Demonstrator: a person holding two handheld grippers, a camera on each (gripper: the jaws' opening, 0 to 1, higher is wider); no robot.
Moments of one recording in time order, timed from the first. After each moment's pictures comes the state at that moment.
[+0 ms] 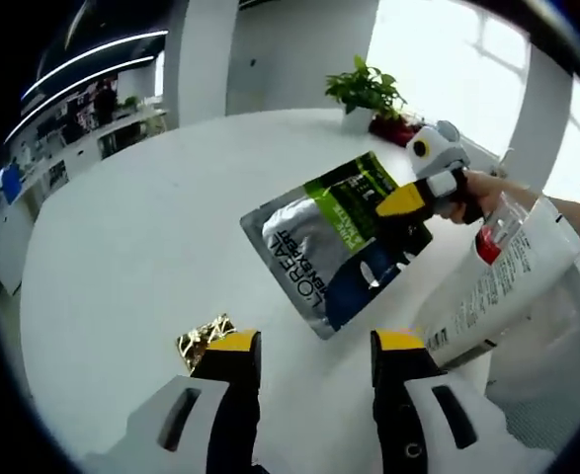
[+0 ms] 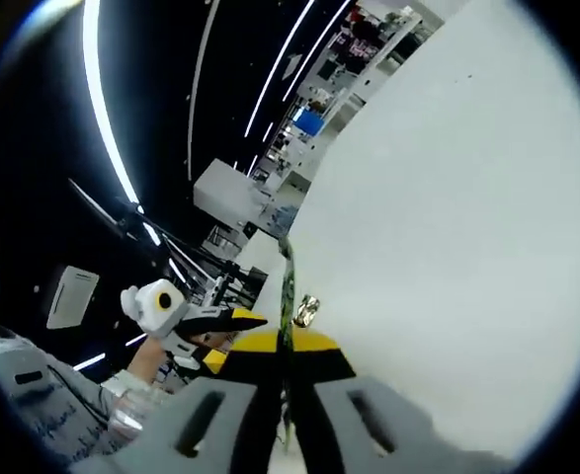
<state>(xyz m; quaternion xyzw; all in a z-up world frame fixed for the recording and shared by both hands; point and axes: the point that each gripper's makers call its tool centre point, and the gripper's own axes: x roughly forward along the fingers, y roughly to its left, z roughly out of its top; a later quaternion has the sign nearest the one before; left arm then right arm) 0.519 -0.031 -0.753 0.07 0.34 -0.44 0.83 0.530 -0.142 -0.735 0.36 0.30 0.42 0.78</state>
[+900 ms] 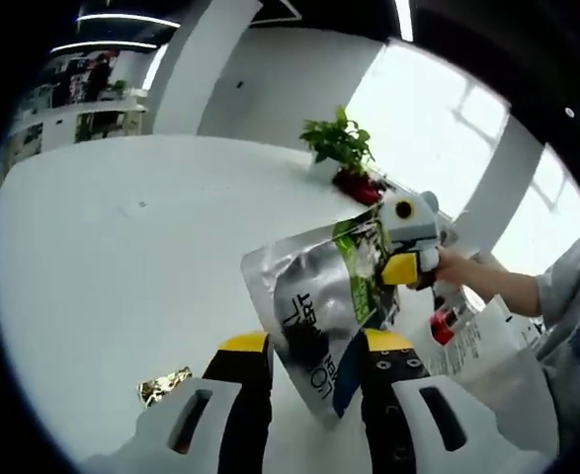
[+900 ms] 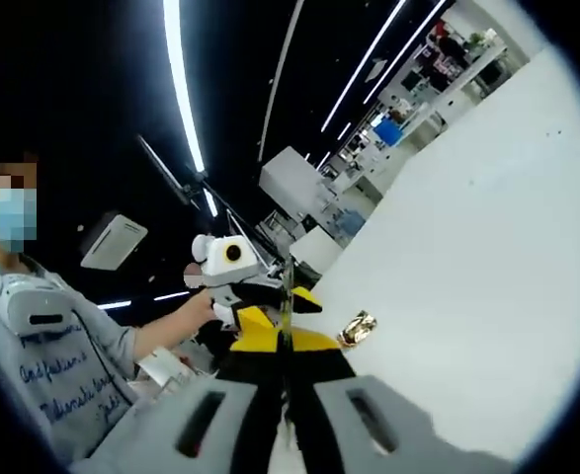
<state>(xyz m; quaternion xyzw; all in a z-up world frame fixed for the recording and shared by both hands) 0.537 -0.064 -0.723 -0.07 0.32 -0.53 0.78 0.512 -0.119 -0.694 0.30 0.20 0.55 0.75</state>
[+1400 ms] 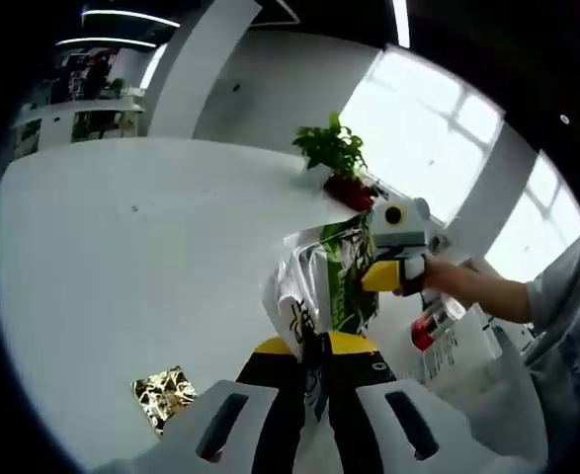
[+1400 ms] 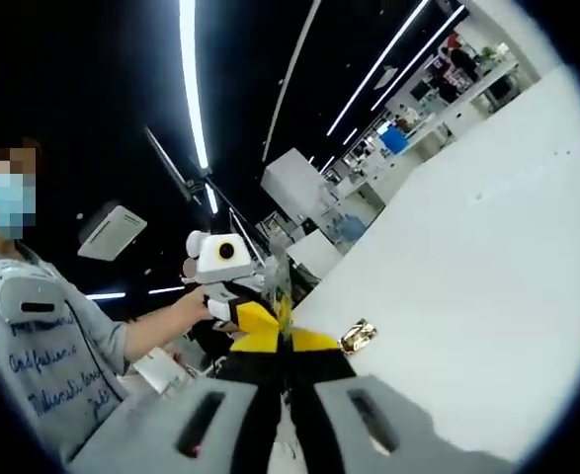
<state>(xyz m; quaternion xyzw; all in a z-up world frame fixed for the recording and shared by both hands) 0.527 -0.062 -0.706 -0.08 0.31 -0.53 0.78 0.526 -0.118 -0.691 0.27 0.19 0.55 0.77</state>
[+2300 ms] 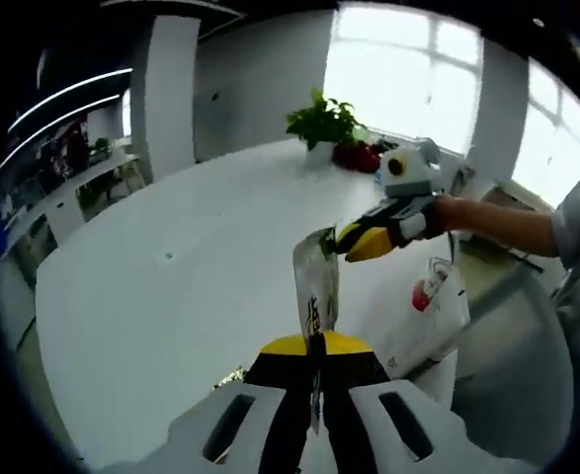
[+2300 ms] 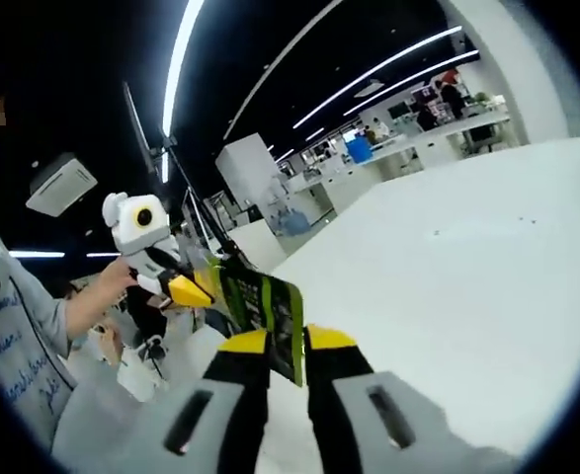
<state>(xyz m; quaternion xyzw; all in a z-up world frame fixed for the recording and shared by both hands) 0.515 -0.024 -0.667 0.14 0.28 -0.50 0.81 0.530 -0.132 -0.677 0.15 0.20 0.46 0.85</state>
